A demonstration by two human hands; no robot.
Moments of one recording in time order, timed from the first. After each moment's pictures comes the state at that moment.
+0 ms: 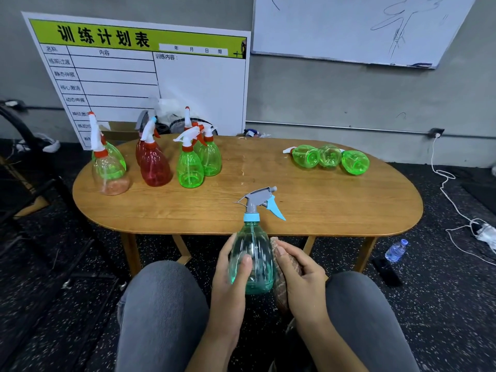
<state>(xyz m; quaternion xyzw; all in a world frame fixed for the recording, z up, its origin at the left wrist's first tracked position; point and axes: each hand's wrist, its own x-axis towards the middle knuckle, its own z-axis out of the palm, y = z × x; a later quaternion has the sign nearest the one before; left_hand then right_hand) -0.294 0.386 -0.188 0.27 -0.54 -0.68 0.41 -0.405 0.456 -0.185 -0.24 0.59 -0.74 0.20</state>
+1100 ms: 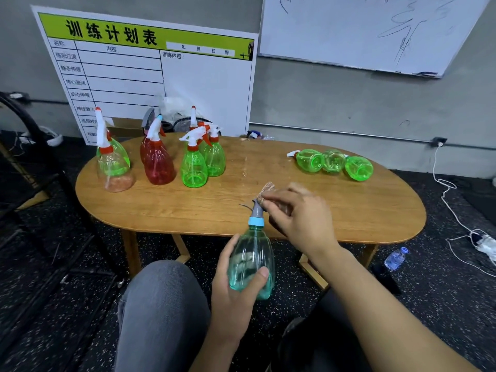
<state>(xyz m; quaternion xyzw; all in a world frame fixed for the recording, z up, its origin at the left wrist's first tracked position) -0.288 0.390 -0.184 0.29 -0.55 -0.66 0.42 -0.470 0.394 -0.093 -0.58 0.73 -0.33 -0.16</state>
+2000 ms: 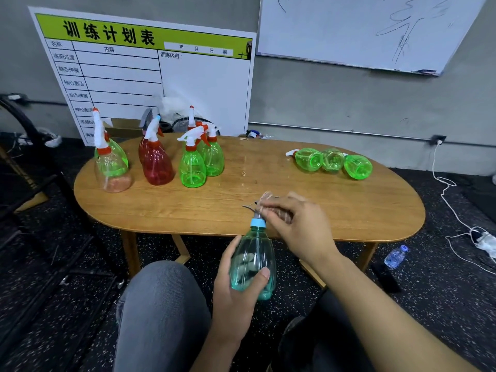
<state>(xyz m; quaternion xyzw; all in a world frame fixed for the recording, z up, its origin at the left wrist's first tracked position) -0.291 0.391 -0.186 0.30 -0.56 -0.65 0.41 -0.467 0.405 -0.103 -0.56 0.73 -0.37 -0.06</state>
